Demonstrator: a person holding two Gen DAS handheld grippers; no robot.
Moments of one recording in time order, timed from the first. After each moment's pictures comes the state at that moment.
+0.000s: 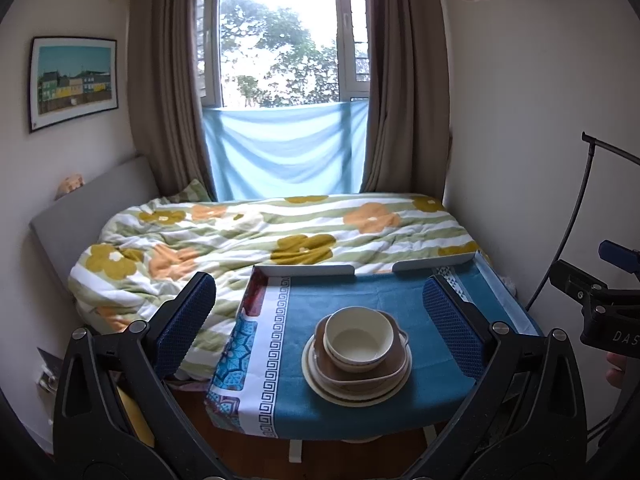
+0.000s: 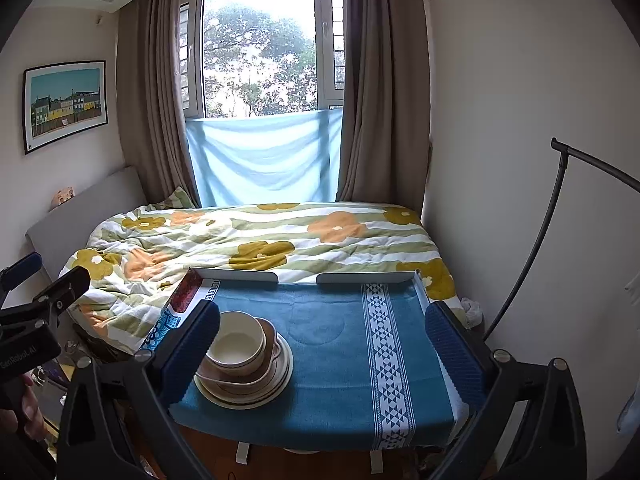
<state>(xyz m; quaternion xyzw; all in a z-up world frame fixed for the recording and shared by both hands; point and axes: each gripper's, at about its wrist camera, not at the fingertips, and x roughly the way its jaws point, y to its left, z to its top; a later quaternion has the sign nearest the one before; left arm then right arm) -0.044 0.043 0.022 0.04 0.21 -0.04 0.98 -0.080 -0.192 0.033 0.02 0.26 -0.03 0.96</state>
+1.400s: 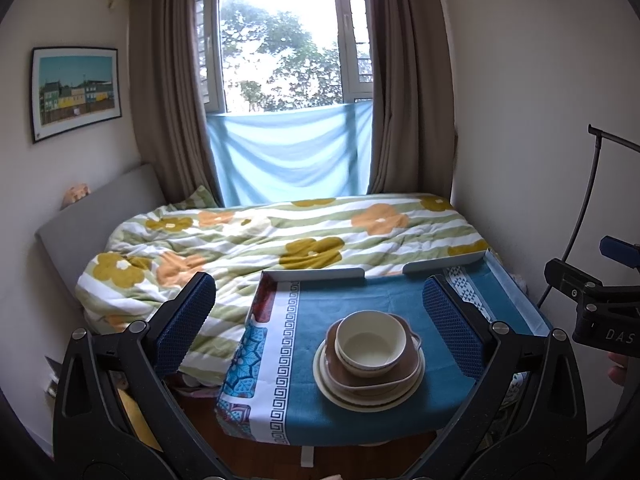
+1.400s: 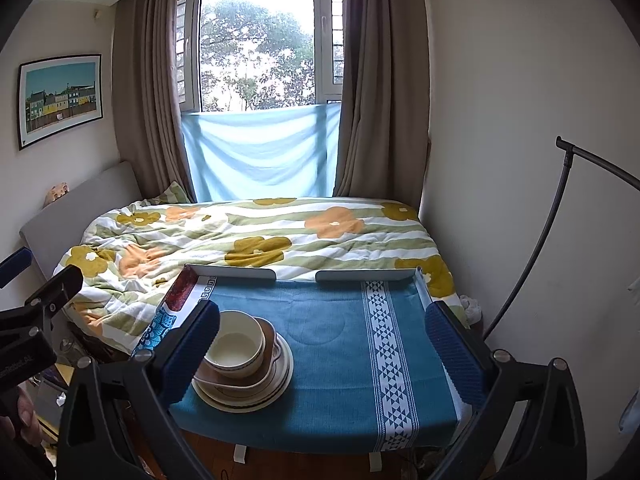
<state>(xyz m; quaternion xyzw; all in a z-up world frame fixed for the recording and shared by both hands) -0.039 0.051 0.020 0.05 0.20 -0.03 0.98 -0.074 -0.182 0.028 0.02 0.27 -0.04 0.96</state>
